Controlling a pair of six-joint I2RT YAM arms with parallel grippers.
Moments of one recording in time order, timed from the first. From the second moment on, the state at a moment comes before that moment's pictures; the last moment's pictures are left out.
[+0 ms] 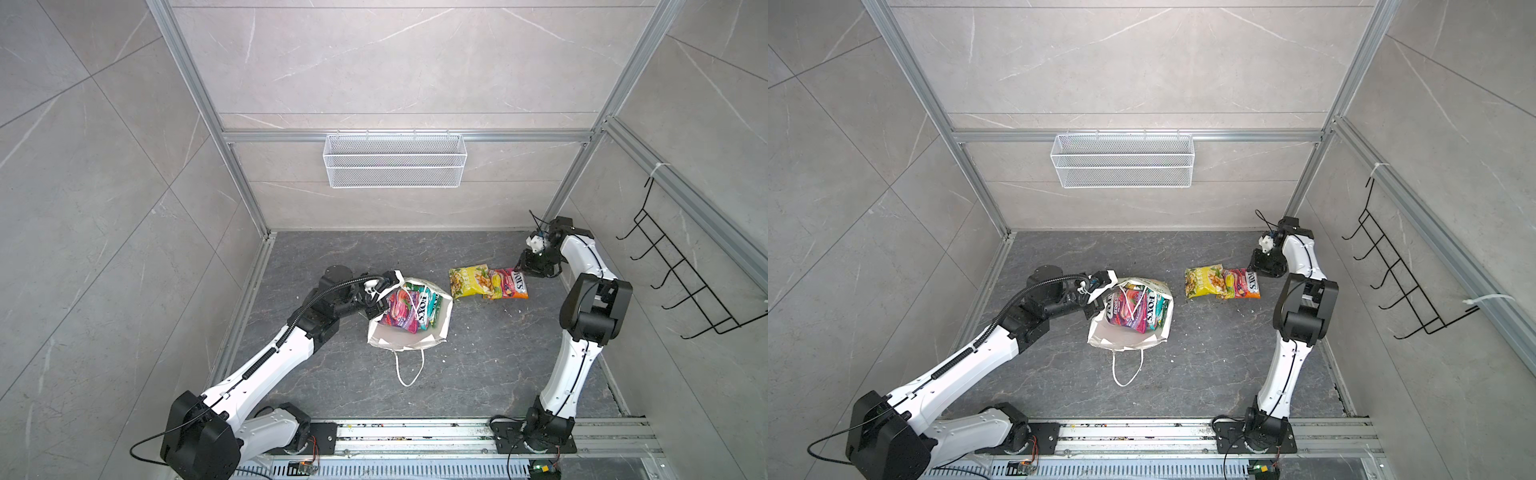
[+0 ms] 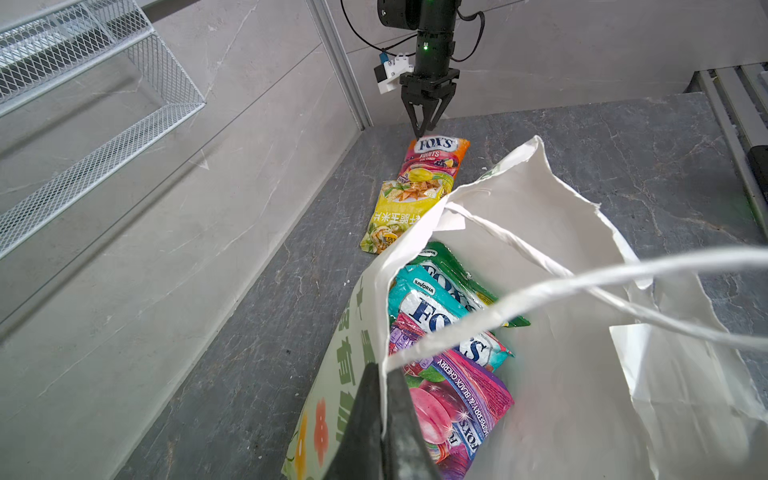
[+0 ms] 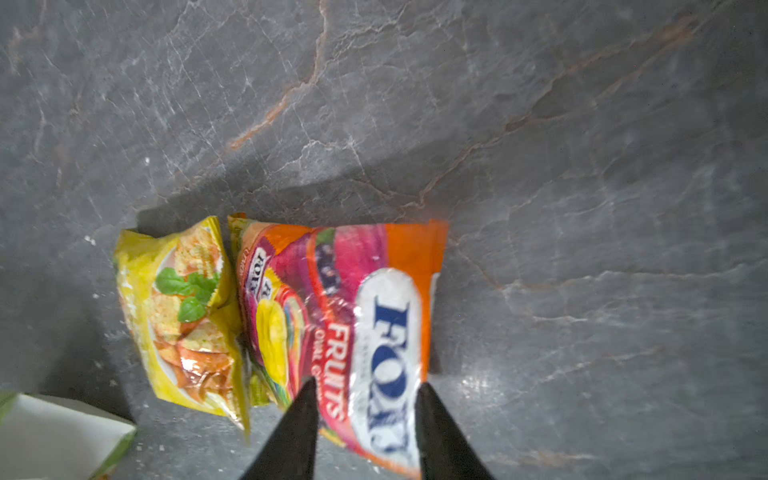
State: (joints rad) left arm -0.58 1.16 0.89 -0.05 0.46 0.55; right arm -0.28 2.17 1.93 -1.07 -0.29 -0.06
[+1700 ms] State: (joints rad) left arm -0.58 1.12 0.89 -0.10 0.42 0.51; right arm 0.55 1.74 0.69 0.25 -0.22 0.99
